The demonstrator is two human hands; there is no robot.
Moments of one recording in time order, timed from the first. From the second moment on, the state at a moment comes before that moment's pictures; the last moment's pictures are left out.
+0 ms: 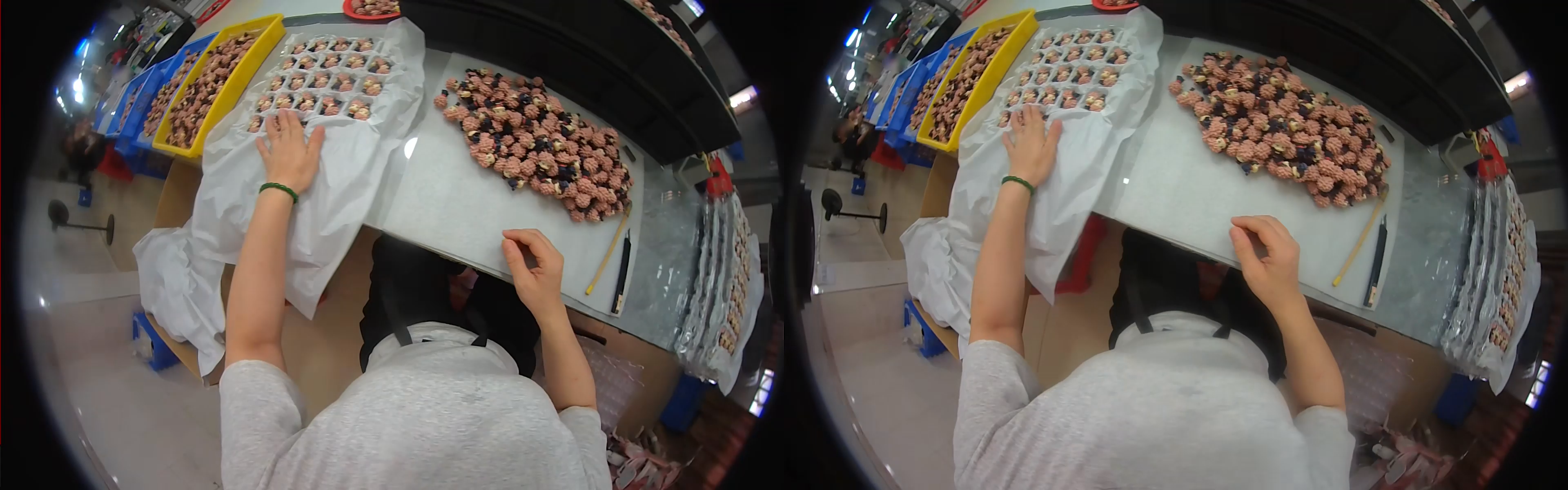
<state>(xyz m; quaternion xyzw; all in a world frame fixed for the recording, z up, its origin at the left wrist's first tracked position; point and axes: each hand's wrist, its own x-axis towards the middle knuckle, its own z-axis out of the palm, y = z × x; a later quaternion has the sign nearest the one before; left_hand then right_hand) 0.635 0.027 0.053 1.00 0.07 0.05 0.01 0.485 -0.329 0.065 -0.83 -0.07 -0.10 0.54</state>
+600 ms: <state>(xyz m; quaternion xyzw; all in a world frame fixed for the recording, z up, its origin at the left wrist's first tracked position) 0.578 -0.049 0.126 0.88 -0.11 0.22 0.40 0.597 -0.293 0.088 -0.91 -0.19 -0.26 0.25</state>
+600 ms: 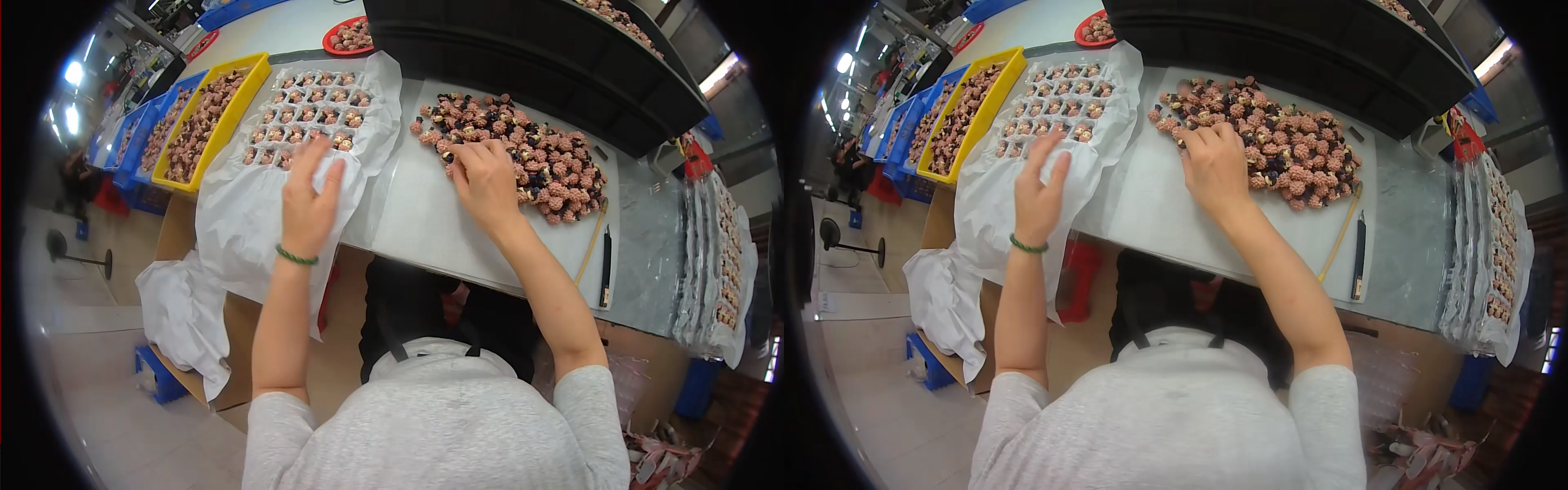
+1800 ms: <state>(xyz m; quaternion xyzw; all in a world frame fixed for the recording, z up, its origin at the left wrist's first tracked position) 0.515 -0.168 0.071 0.43 0.00 -0.27 0.86 0.486 -0.315 0.093 -0.82 -0.16 -0.21 0.51</state>
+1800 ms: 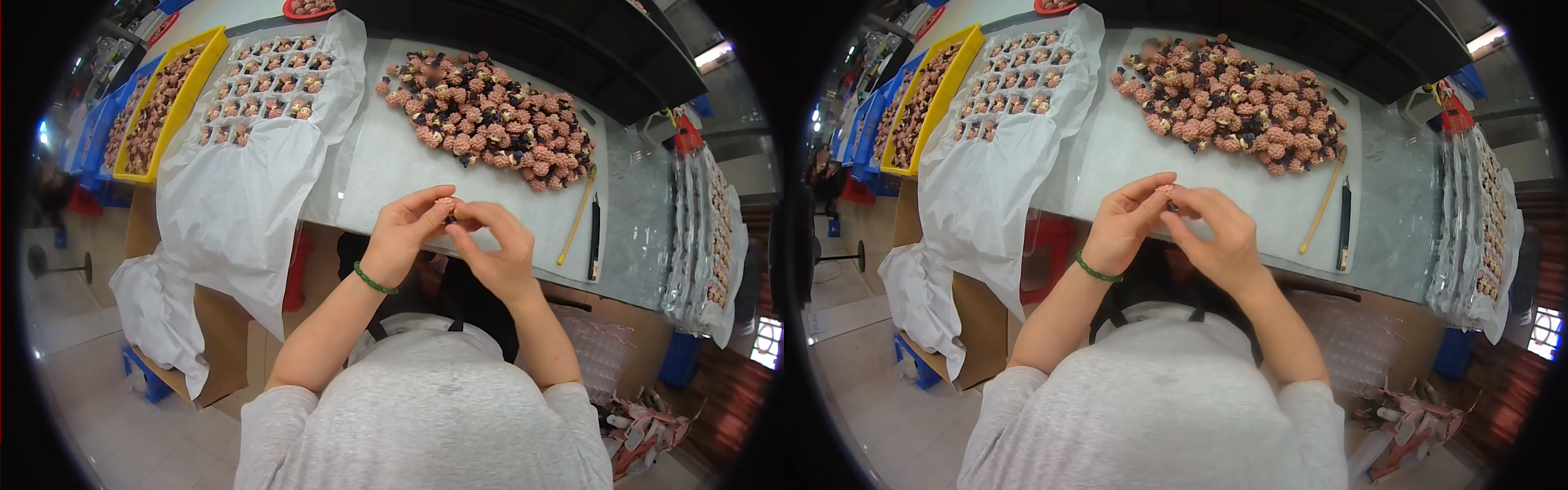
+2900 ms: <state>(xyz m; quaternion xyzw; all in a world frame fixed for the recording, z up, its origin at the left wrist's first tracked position) 0.519 -0.175 0.080 0.50 -0.01 -0.24 0.83 0.466 -0.301 0.071 -0.61 0.07 -0.11 0.79</state>
